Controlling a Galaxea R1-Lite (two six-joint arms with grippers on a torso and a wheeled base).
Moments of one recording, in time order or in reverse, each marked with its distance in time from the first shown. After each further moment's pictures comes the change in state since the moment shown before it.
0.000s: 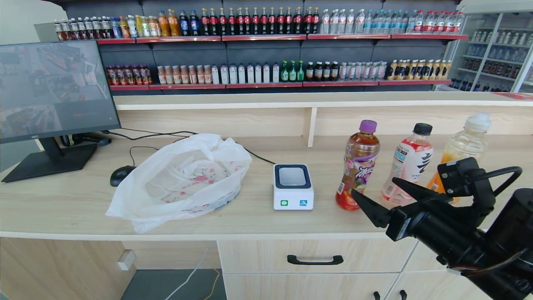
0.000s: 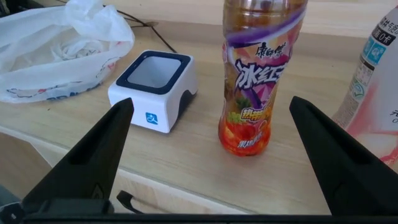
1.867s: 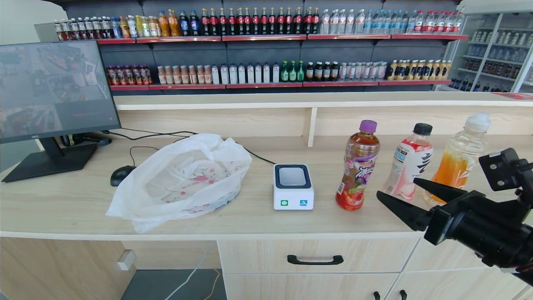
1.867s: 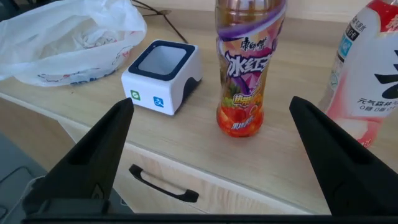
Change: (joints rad) left arm 0.000 0.000 0.000 0.000 0.000 0.002; right arm -0.136 -0.213 -0.033 0.309 0.214 0.027
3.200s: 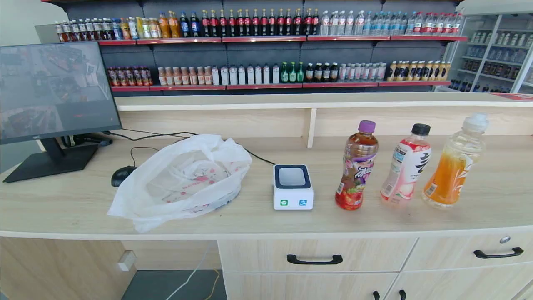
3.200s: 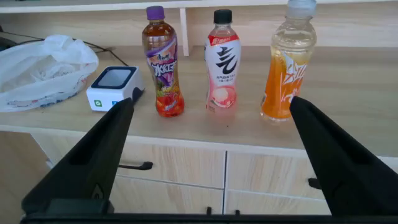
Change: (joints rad) left arm 0.000 0.000 0.000 0.000 0.000 -0.003; right arm -0.307 -0.825 -0.106 0.822 0.020 -0.025
